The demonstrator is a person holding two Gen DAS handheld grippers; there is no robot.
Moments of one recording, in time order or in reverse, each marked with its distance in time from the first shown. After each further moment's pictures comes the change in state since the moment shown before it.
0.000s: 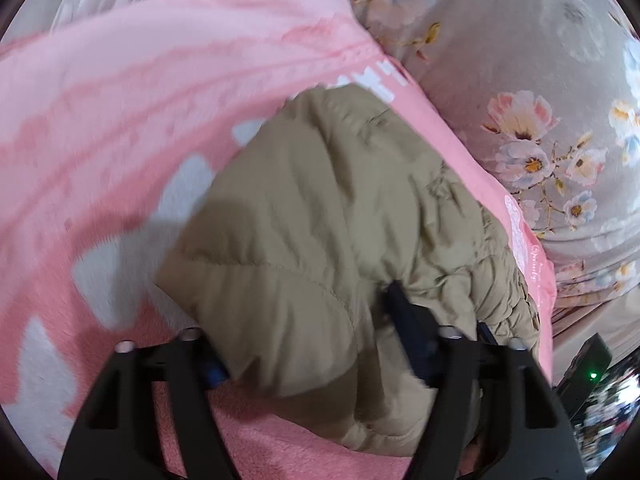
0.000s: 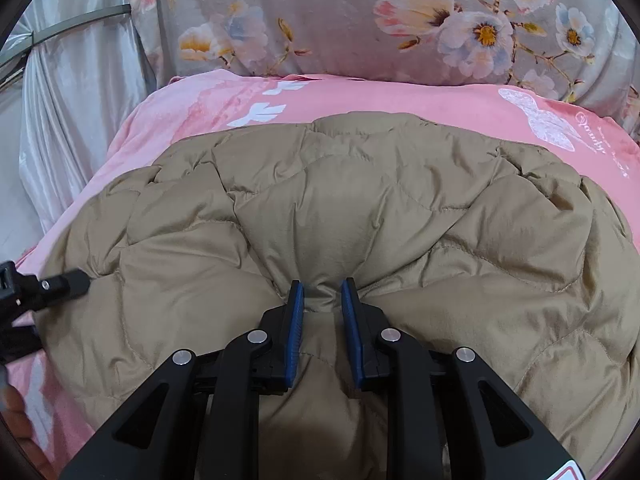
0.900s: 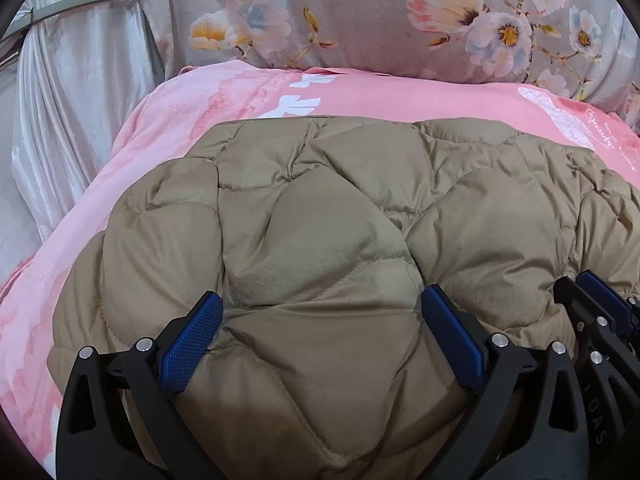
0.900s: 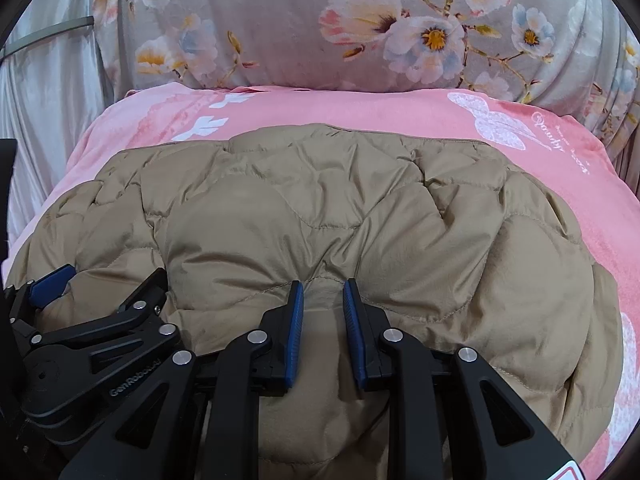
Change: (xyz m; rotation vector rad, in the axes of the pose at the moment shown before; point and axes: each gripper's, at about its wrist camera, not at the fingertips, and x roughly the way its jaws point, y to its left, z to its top) left arm 0.084 -0.145 -0.061 0.563 -0.182 0.359; right arm -0.004 -0.043 0.001 0.033 -0.043 -0.143
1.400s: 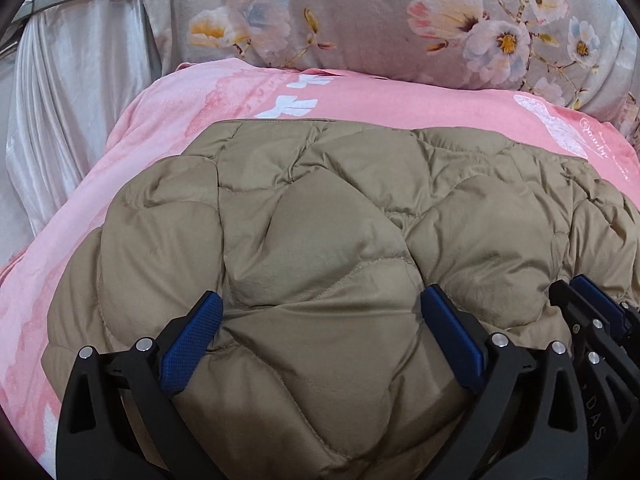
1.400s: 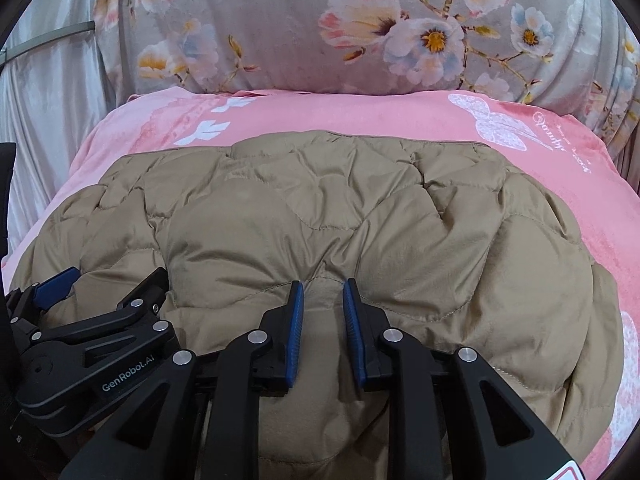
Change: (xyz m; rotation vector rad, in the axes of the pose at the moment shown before) left arm 0.000 0.003 0.001 -0.005 0.004 -0.020; right arm -0.002 0.000 0.000 0.006 -0.006 0.011
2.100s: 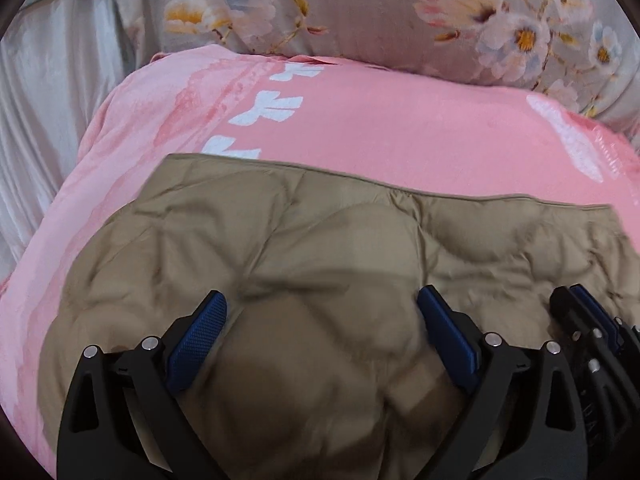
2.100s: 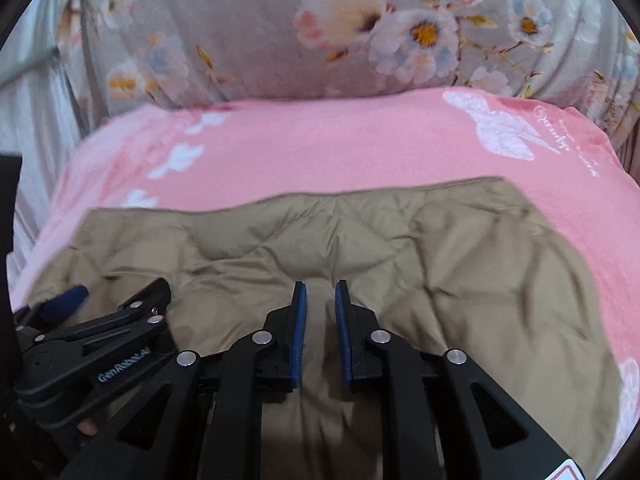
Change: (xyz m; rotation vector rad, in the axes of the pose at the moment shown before) left arm 0.032 -0.002 0.066 -0.042 0.090 -0.055; right arm 0.023 -0.016 0.055 0.084 -0.003 0.007
